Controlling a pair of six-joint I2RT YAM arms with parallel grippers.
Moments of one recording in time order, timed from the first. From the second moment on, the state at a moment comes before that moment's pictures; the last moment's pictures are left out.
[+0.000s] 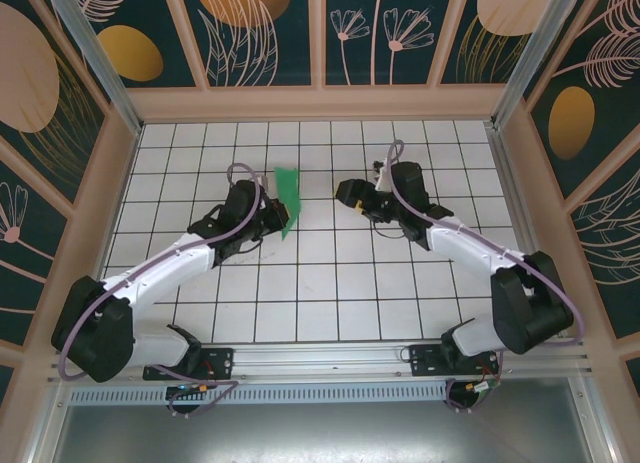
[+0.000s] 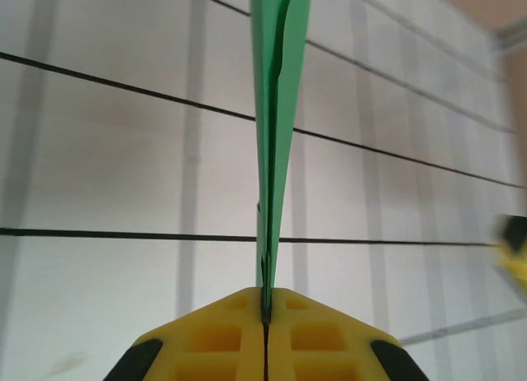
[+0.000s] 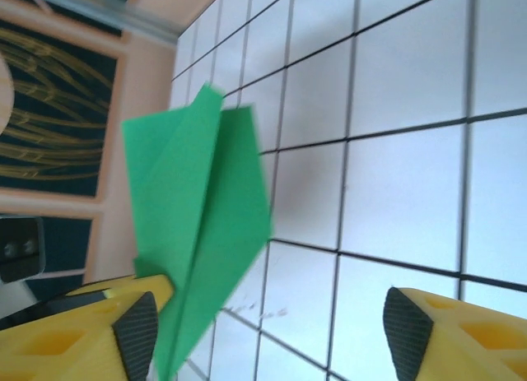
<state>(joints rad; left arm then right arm) -0.59 1.32 0.85 -0.26 -0.02 -0.80 0.47 1.40 0.83 0.06 -0.42 0.84</state>
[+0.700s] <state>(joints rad) -0.73 1.64 1.03 -0.54 -0.30 -0.71 0.48 1.35 0.73 -0.01 -0.05 0.92</state>
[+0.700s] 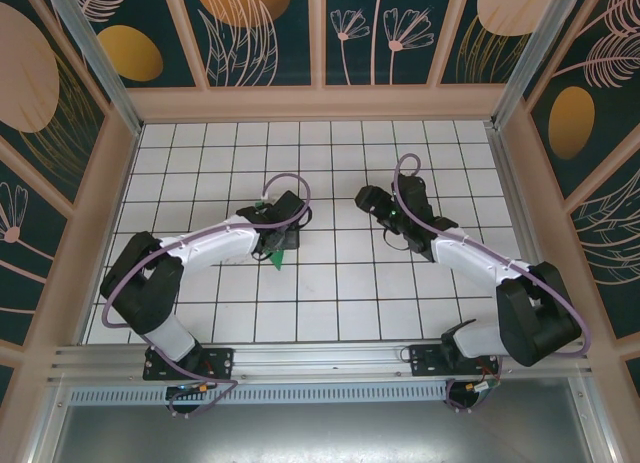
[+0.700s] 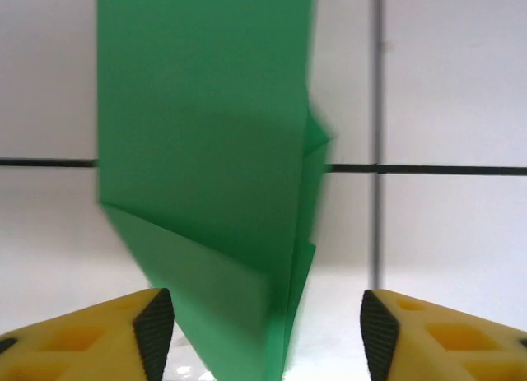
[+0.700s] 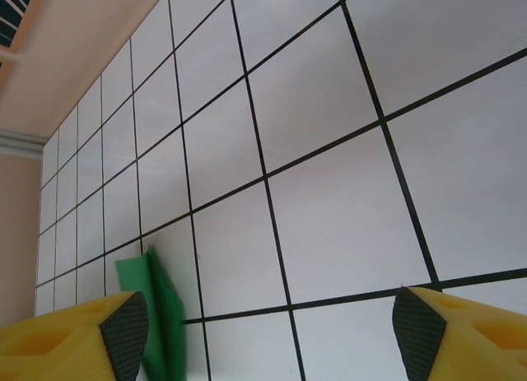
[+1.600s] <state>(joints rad) -0.25 1.08 0.54 -0.25 -0.11 -0.79 0.98 2.04 1.33 -0.11 -0.04 1.02</state>
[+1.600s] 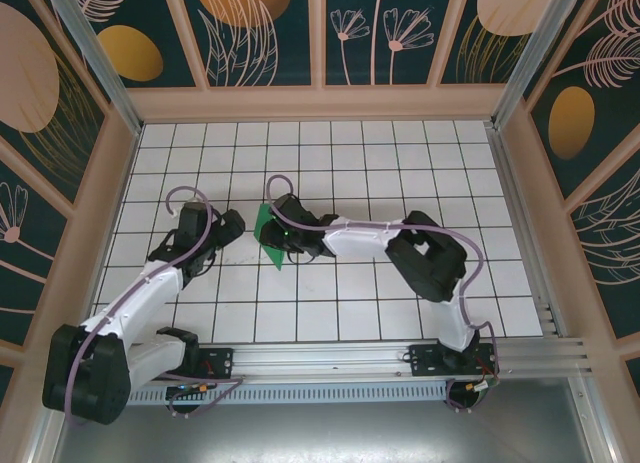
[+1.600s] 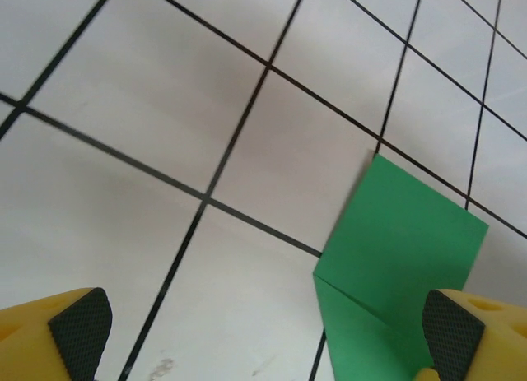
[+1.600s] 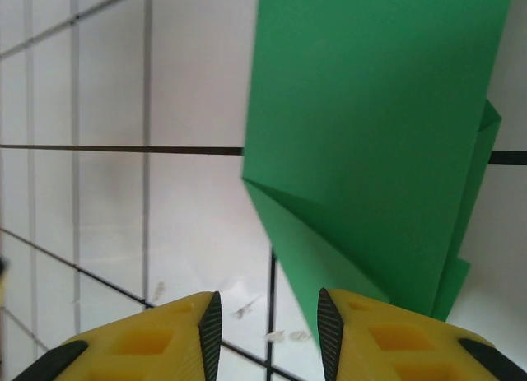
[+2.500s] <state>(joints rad) -0.25 1.04 0.43 -0.02 0.20 -0.84 0.76 1.71 1.06 -0.24 -0.19 0.54</state>
